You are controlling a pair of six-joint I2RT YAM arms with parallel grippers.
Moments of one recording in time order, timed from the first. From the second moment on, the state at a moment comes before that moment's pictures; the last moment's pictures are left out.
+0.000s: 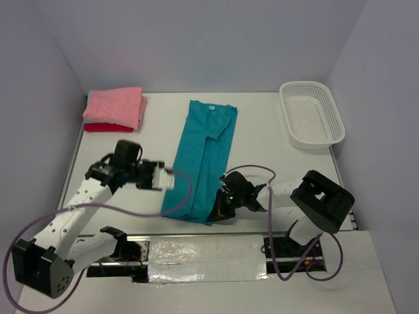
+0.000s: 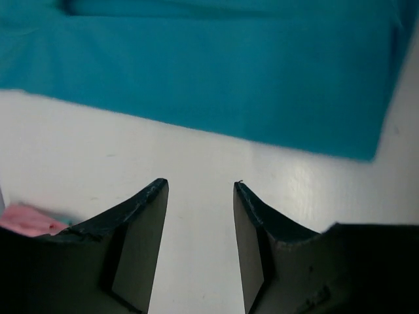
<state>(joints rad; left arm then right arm) -0.33 1.04 0.93 -0.79 0.49 1.16 0.85 1.54 0.44 0.23 -0.48 1.07</state>
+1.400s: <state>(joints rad) -0.51 1.35 0.85 -0.76 0.70 1.62 0.68 1.55 0.65 -0.20 -0.60 0.72</state>
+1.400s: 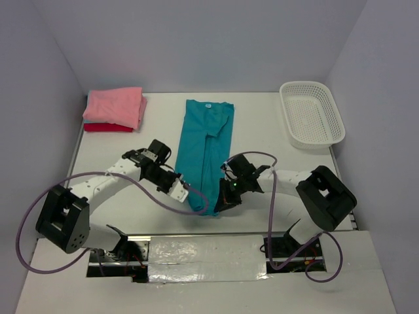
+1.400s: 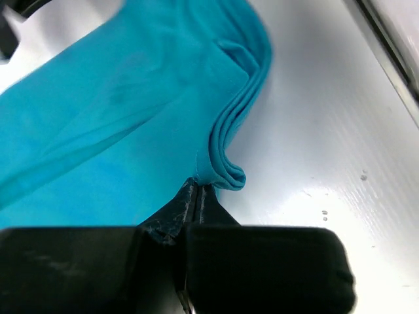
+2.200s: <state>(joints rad) -0.25 1.87 1.54 -0.78 0.75 0.80 0.26 1.80 1.20 -0.44 -0.67 0.62</state>
